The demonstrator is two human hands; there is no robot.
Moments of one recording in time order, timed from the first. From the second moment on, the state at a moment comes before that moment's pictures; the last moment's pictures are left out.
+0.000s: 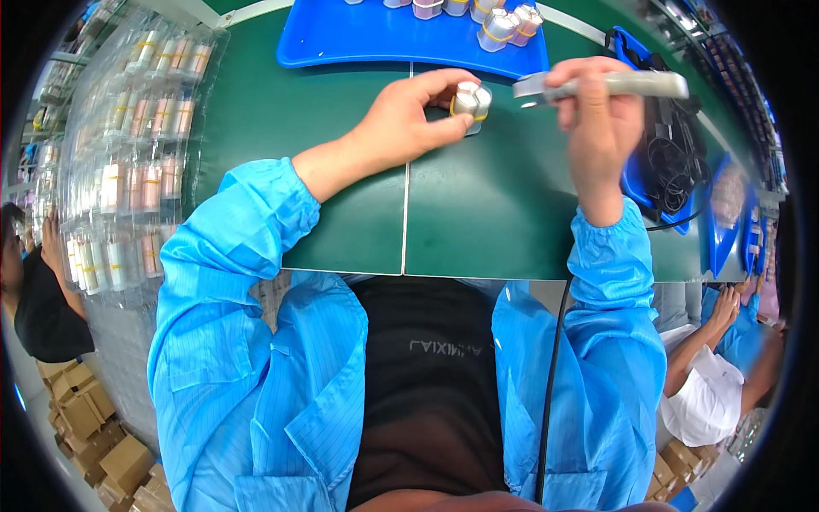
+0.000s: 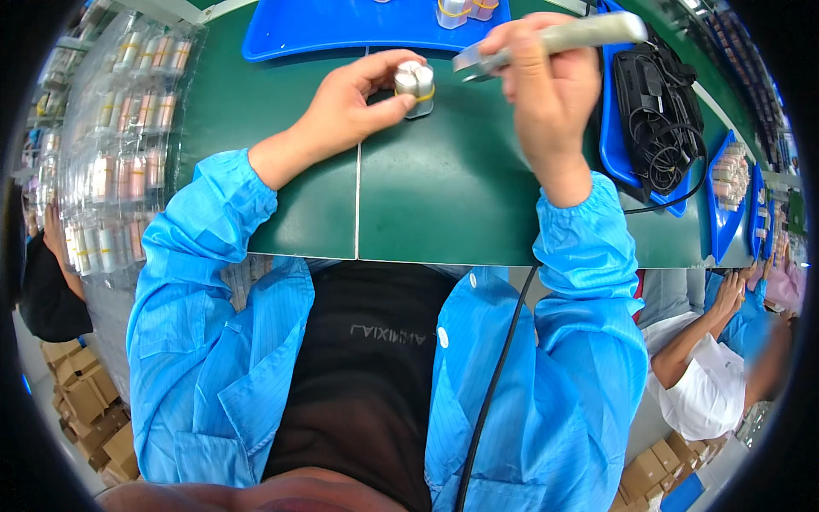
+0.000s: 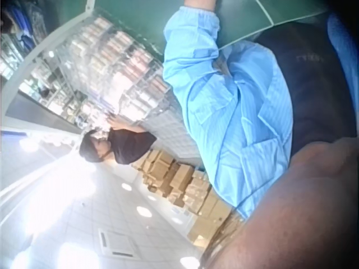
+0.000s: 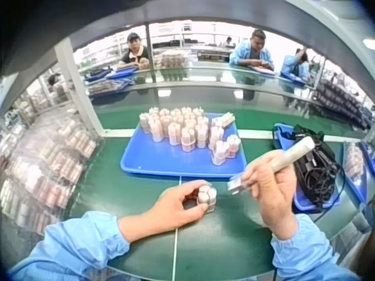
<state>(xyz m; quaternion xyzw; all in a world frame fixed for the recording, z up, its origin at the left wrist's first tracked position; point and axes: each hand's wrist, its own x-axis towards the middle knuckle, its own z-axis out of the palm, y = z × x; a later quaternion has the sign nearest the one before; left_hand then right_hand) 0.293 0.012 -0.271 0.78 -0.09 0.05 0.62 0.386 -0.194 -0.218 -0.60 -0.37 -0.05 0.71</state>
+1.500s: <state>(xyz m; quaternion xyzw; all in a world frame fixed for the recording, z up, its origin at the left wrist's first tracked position) 0.180 0.139 -0.104 0.88 0.20 0.42 0.09 0.383 -0.187 -0.270 -0.74 -0.45 -0.09 0.50</state>
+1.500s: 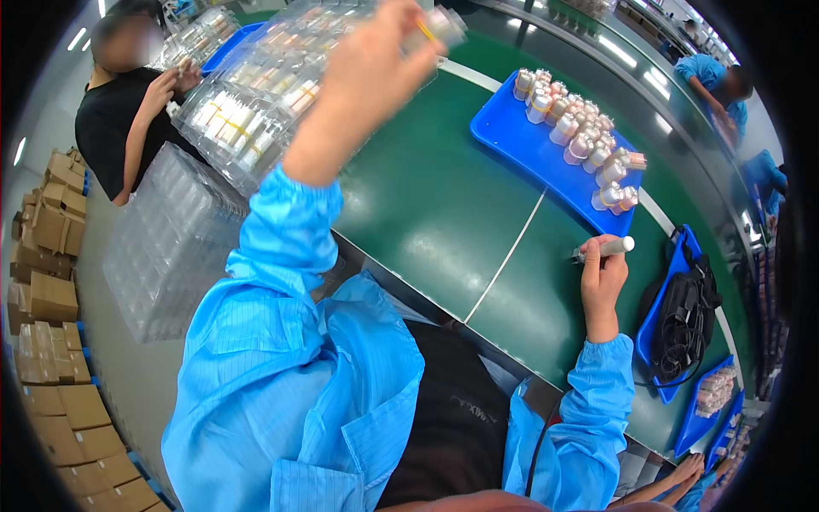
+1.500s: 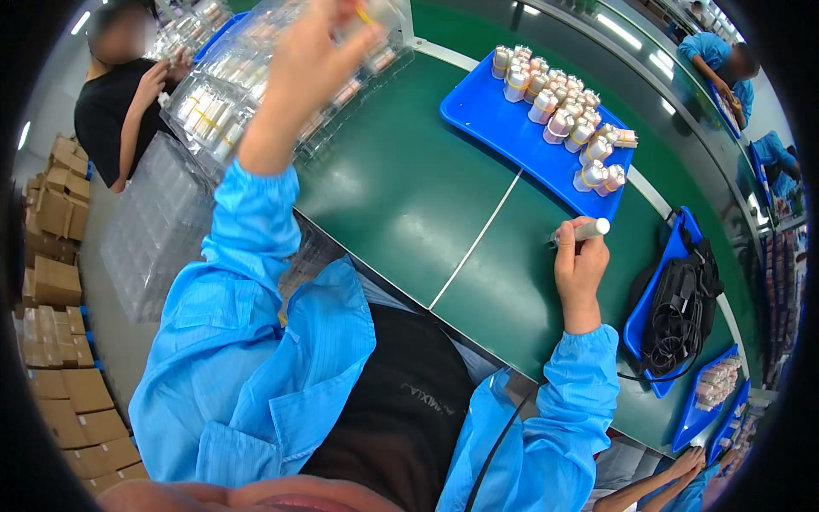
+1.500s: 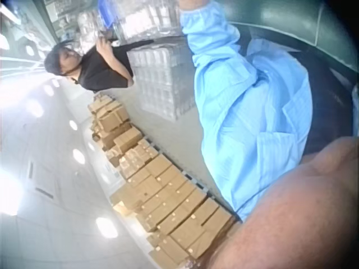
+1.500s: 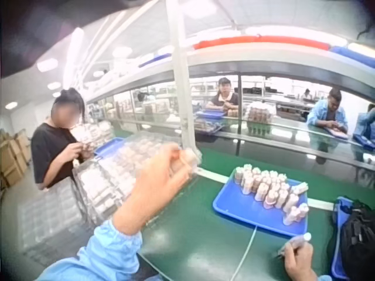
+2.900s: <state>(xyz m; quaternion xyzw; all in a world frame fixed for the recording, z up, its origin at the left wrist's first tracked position) 0.093 0.097 -0.171 0.43 0.01 0.53 0.73 0.384 -0.189 -0.270 -0.74 -0.45 -0.04 0.49</state>
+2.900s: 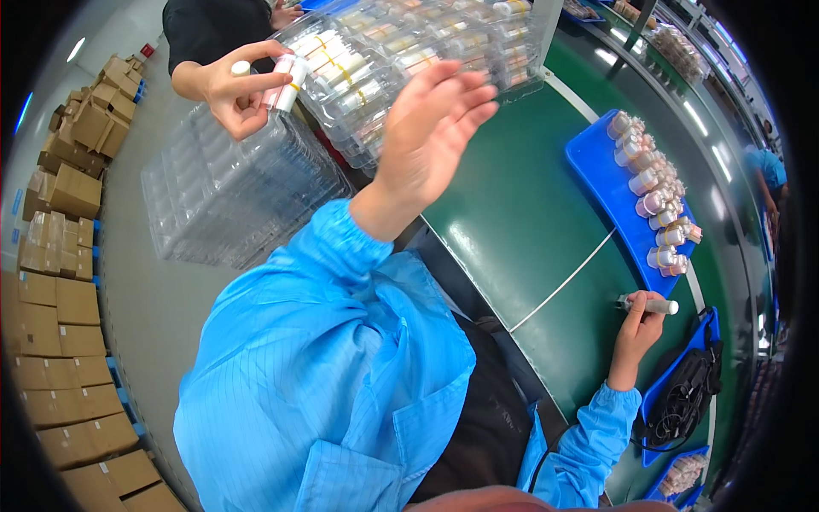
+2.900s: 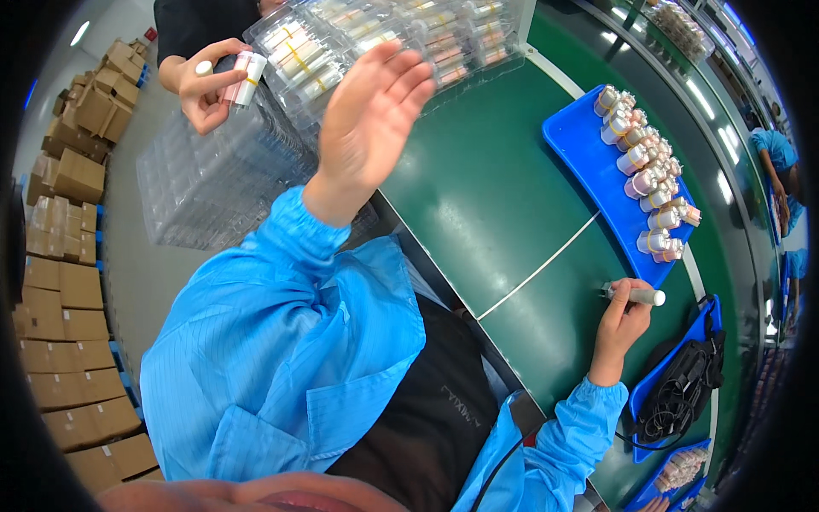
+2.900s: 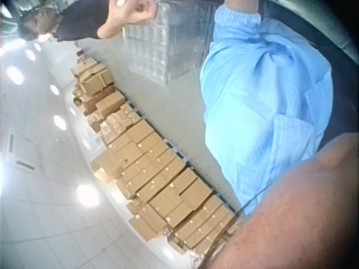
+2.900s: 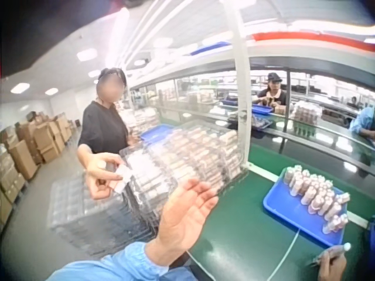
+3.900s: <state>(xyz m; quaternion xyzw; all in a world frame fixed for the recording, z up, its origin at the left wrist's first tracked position) -0.021 0.103 -0.194 0.41 0.15 0.72 0.55 0.395 -0.193 -0.279 -0.75 -0.44 -0.05 0.49</state>
